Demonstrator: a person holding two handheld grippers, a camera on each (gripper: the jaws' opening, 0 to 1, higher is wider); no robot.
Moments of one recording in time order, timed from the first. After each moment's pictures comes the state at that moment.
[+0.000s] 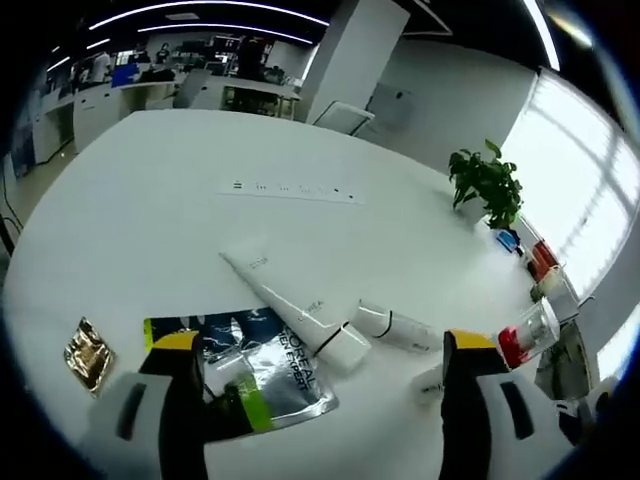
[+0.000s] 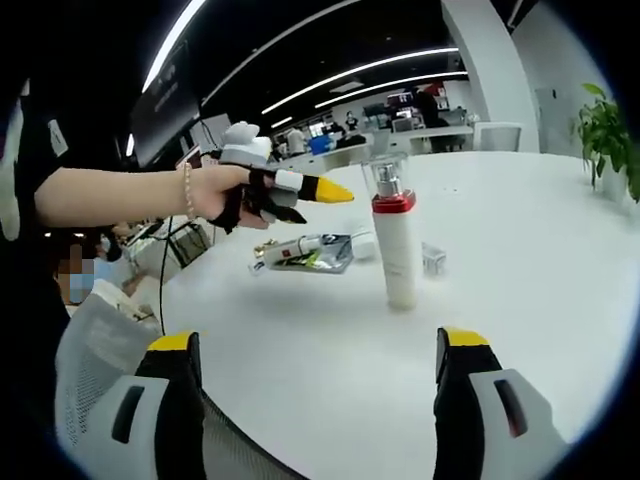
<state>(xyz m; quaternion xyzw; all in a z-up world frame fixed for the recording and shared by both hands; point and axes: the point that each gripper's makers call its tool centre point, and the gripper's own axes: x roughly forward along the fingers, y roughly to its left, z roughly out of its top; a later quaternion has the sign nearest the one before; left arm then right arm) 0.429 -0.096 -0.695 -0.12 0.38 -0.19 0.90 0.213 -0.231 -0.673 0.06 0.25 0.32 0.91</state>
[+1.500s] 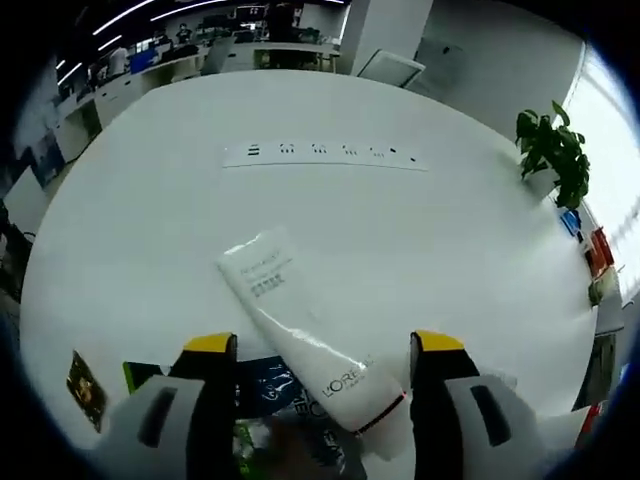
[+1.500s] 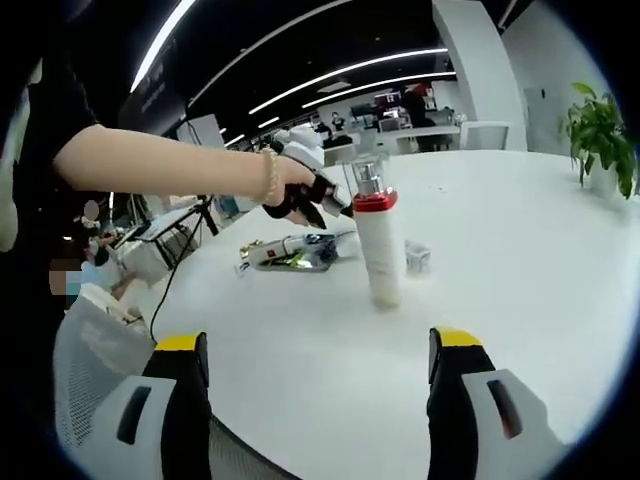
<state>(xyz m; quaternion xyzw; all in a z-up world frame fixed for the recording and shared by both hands) 0.486 -0.113 -0.748 -0.05 0.47 -0.09 0.88 0.219 -0.242 -0.679 0.06 0.25 0.29 0.92</state>
